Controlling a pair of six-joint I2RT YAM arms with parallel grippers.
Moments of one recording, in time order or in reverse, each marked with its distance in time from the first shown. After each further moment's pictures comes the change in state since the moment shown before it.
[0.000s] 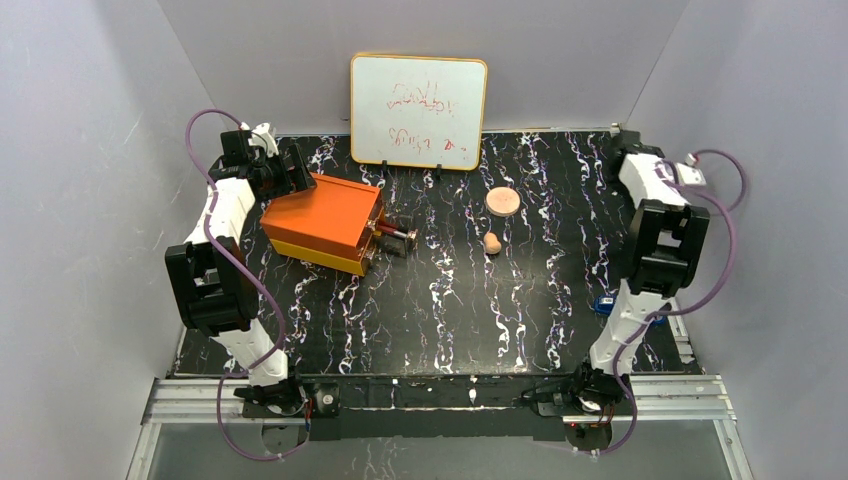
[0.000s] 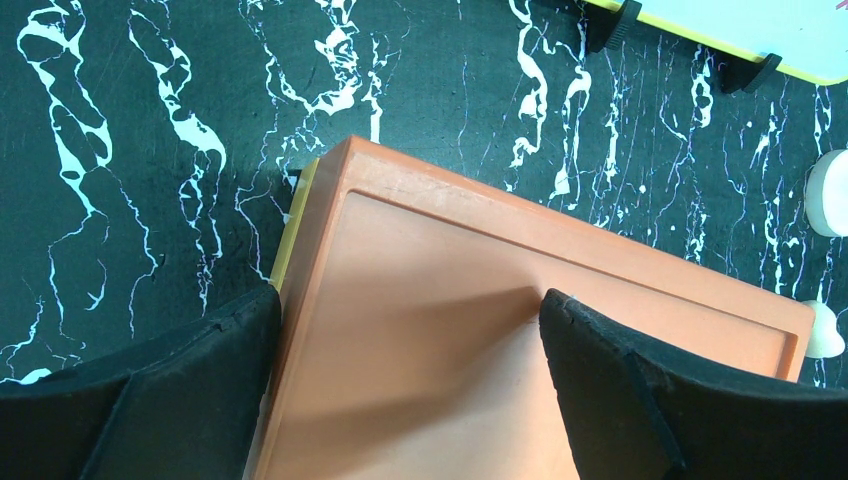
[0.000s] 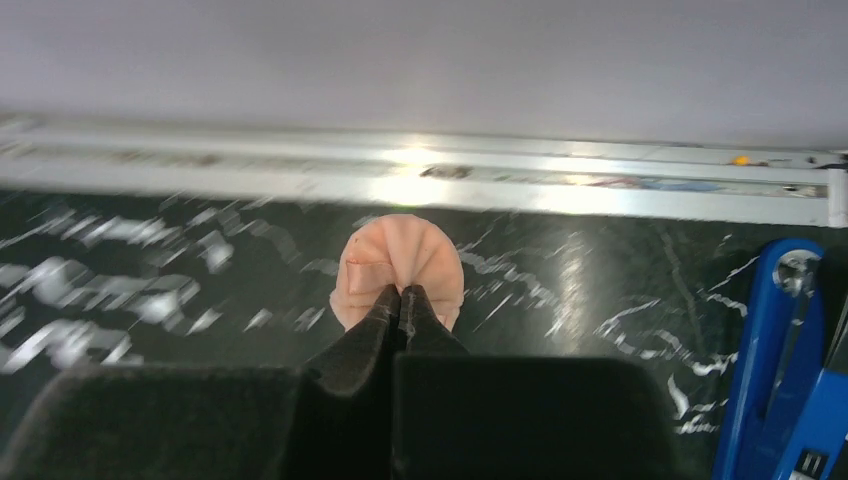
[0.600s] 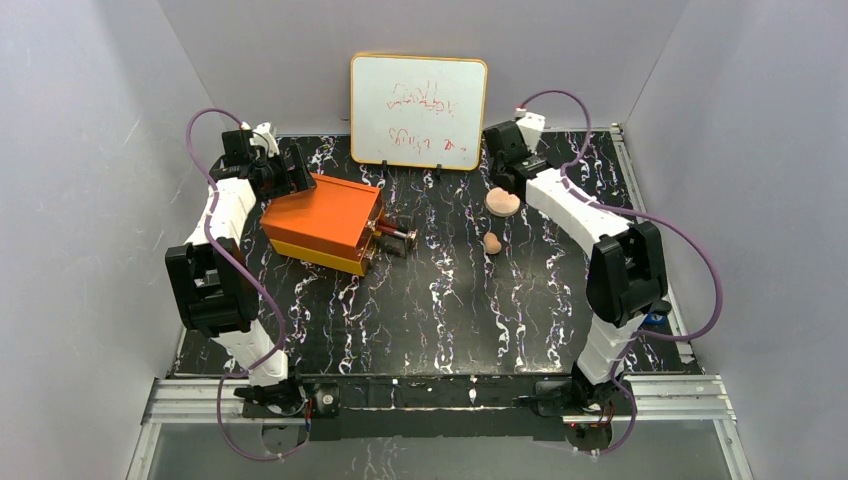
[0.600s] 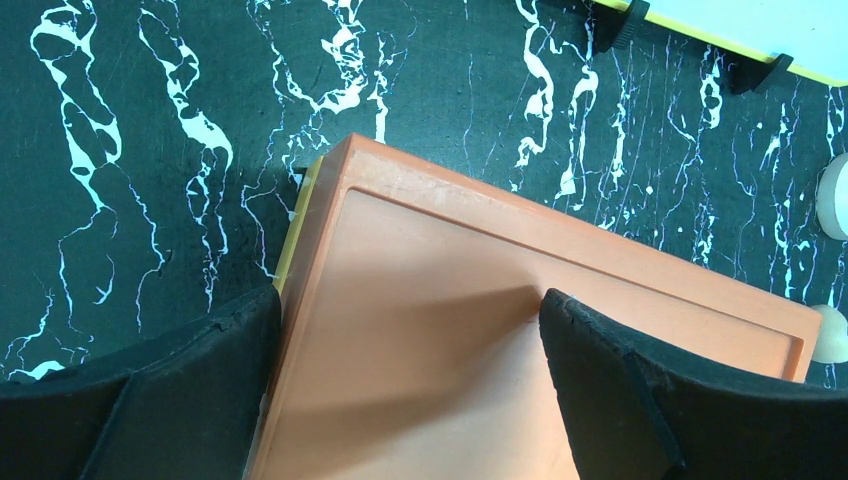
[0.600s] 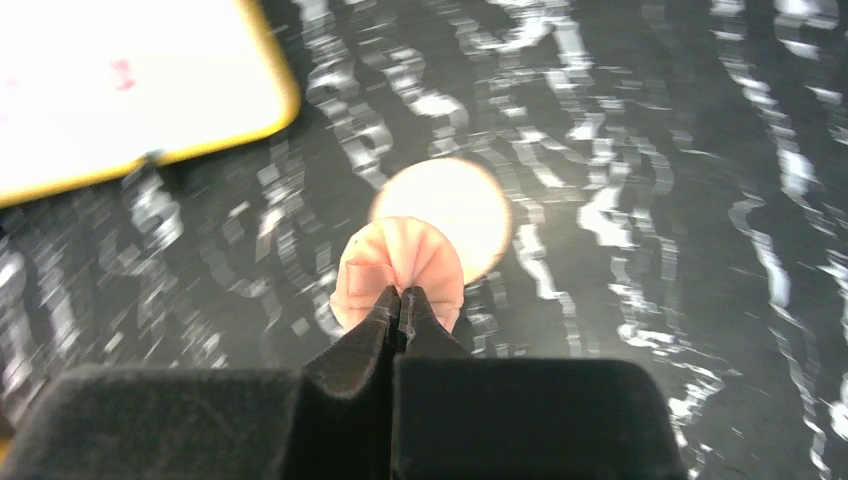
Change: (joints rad) left arm -0.007 -0.008 0.000 -0.006 -0.031 0.001; right arm 0.587 -0.168 -0.092 0.457 -0.303 -0.651
